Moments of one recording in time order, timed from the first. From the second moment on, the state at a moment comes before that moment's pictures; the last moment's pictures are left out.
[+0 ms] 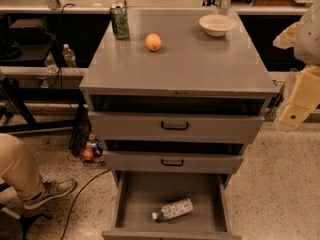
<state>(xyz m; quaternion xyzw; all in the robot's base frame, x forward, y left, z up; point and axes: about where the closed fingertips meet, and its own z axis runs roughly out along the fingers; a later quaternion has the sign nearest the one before) 0.438 -0.214 0.987 -0.60 0.78 -0.05 0.18</state>
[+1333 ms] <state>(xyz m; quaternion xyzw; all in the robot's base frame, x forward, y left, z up) 0.443 -0.209 0.858 -0.61 0.78 0.04 0.15</state>
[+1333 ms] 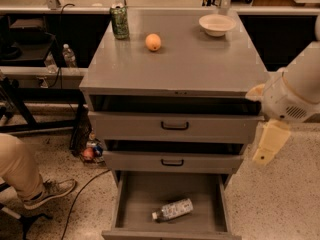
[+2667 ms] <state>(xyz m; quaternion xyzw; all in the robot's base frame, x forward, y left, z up) 0.446 -0.230 0.756 -0.63 0.76 0.06 0.17</state>
